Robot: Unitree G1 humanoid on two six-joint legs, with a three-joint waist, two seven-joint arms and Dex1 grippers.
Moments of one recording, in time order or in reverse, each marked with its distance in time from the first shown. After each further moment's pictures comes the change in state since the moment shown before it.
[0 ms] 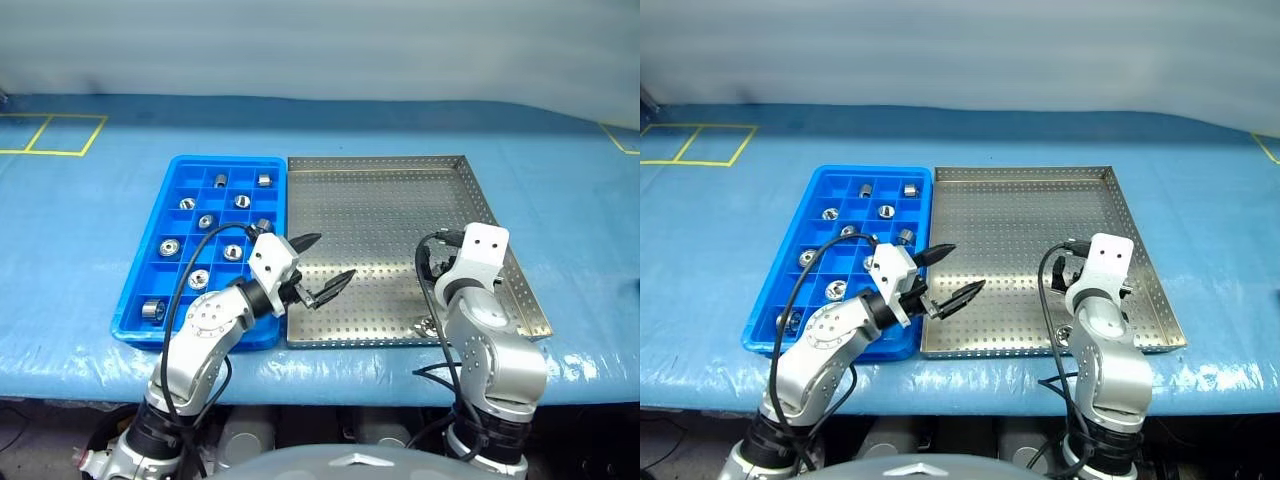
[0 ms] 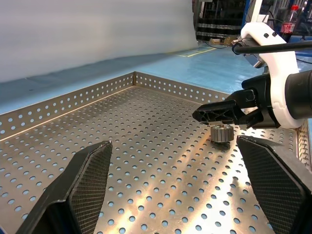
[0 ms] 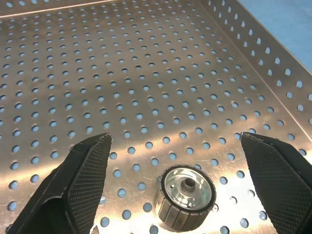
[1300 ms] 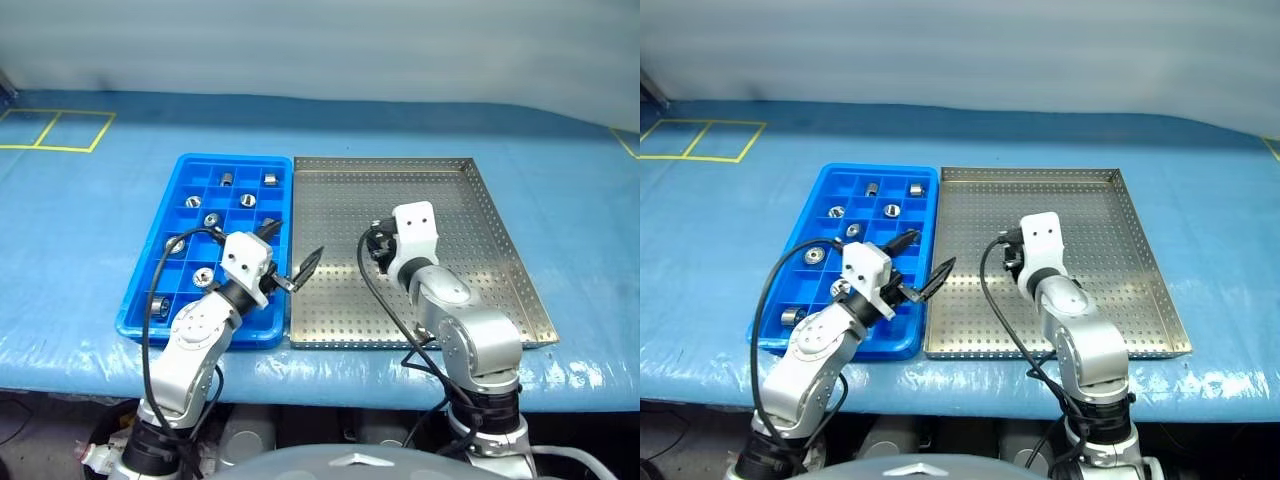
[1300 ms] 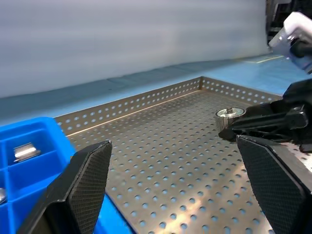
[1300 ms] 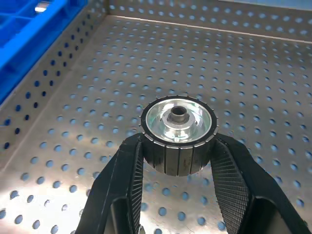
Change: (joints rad) left arm 0.106 -0.034 0.105 -0.026 0.083 -0.114 0.180; right arm -0.164 -0.177 0.300 0.052 0.110 0.046 0.192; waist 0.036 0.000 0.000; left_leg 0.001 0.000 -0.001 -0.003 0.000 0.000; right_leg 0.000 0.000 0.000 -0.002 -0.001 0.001
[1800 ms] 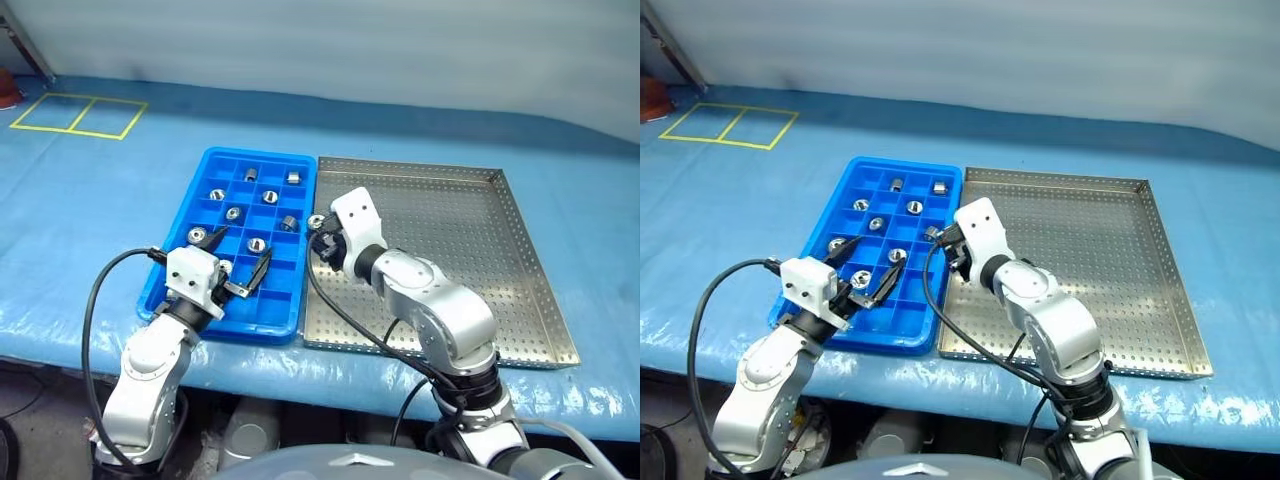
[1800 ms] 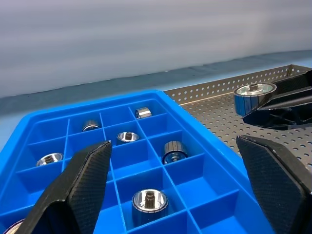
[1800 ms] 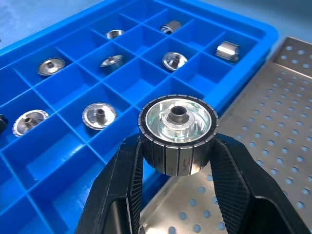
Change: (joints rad) left arm 0.185 0.055 0.164 -0.107 -0.004 -0.048 0.015; right arm -0.146 0.026 0.192 0.031 0.077 0.037 0.129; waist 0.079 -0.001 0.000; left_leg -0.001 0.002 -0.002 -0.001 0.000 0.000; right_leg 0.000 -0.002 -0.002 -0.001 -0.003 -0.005
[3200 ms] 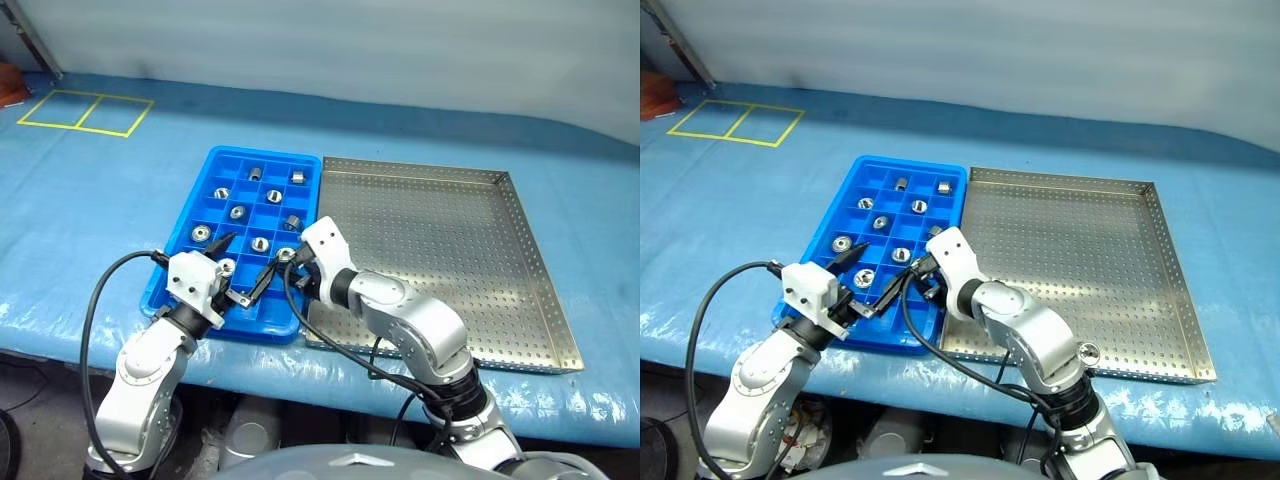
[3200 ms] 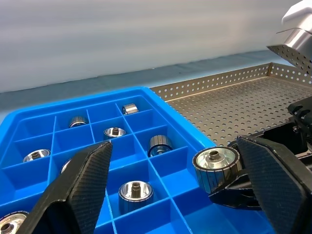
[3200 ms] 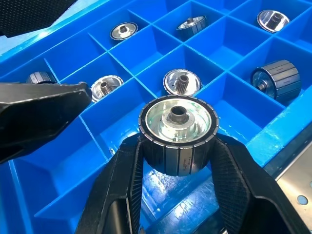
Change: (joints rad) left arm -0.004 0.025 -0.015 -0.010 -0.048 0.017 -0.043; right arm 0.078 0.011 0.073 0.083 0.061 -0.077 0.054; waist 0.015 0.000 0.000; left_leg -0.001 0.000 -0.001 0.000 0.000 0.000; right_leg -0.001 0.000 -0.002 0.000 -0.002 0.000
